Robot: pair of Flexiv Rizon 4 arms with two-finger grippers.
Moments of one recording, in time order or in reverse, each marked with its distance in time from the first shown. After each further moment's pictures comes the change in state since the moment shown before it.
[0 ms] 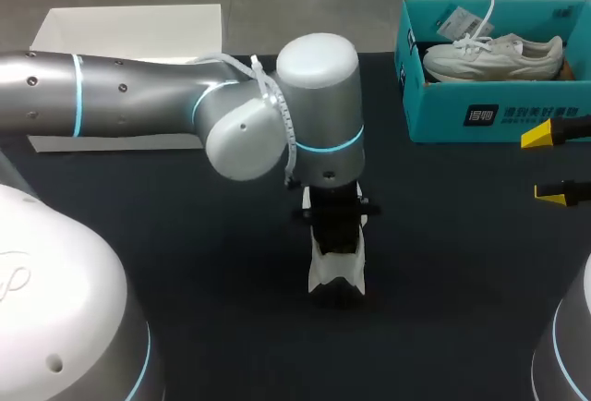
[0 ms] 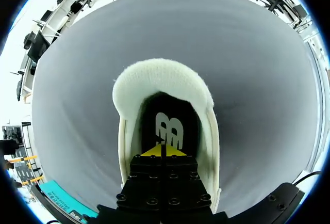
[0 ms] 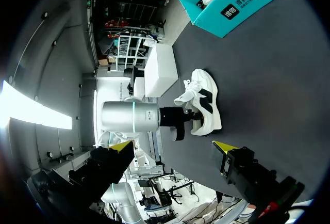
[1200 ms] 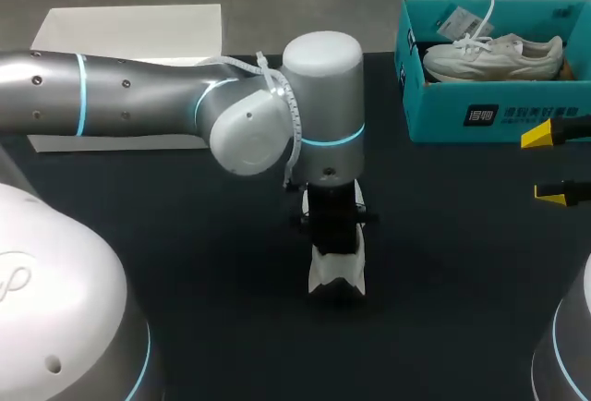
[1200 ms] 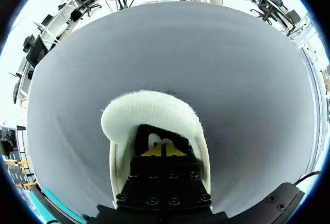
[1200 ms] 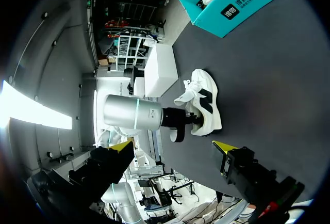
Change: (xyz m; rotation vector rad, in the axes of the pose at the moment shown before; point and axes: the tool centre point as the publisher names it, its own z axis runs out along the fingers) left arm 0.010 -0.023 0.005 0.124 0.038 -0.001; right arm 0.000 0.000 0.000 0.000 0.000 0.000
